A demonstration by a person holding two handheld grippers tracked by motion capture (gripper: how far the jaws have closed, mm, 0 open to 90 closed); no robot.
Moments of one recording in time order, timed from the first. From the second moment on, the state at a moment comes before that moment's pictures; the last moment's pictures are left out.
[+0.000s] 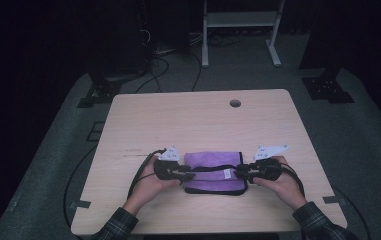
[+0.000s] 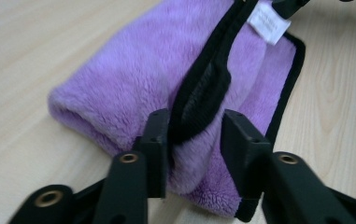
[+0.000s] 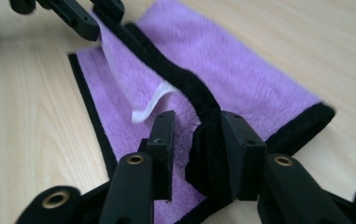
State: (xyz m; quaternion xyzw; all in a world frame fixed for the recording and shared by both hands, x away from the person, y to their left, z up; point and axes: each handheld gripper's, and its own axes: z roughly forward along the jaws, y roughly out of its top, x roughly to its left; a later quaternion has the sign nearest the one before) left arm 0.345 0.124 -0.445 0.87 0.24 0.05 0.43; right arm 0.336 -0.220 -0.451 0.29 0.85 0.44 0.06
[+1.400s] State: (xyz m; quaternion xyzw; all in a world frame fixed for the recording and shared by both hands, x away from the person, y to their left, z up) left arm 0.302 0.133 -0.458 0.87 0.23 0.04 0.43; right arm 0.304 -0.215 -0.466 0.24 0.88 0.41 0.06
